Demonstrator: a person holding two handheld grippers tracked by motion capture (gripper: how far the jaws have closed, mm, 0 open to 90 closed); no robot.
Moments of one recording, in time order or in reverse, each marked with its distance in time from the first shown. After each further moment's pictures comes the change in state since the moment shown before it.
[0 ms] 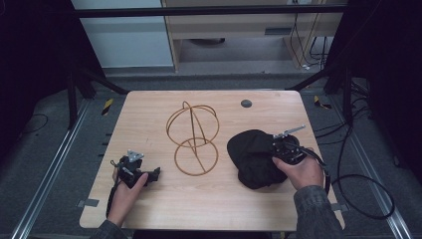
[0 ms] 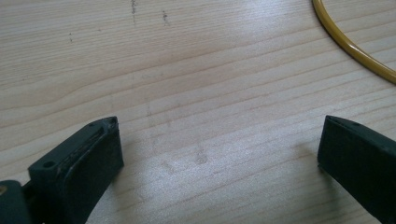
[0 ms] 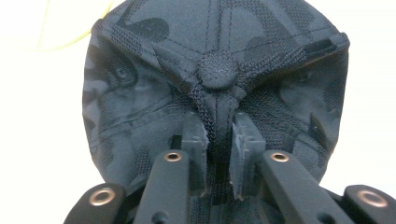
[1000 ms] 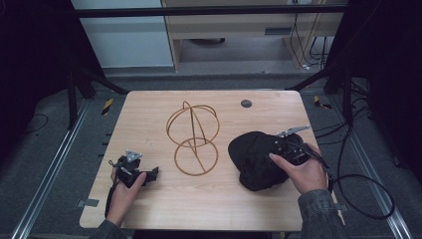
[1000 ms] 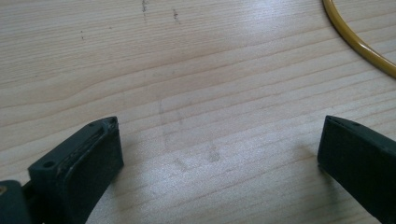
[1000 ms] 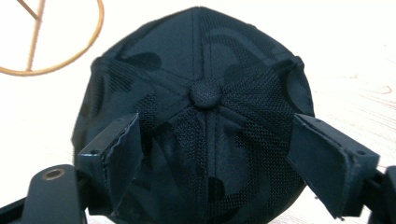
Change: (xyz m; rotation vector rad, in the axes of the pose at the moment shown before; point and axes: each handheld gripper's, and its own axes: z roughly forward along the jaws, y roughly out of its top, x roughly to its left) left arm 0.005 -0.001 -0.001 0.000 0.009 -0.010; right arm 0.011 0.001 -0.022 -0.069 -0.117 0.018
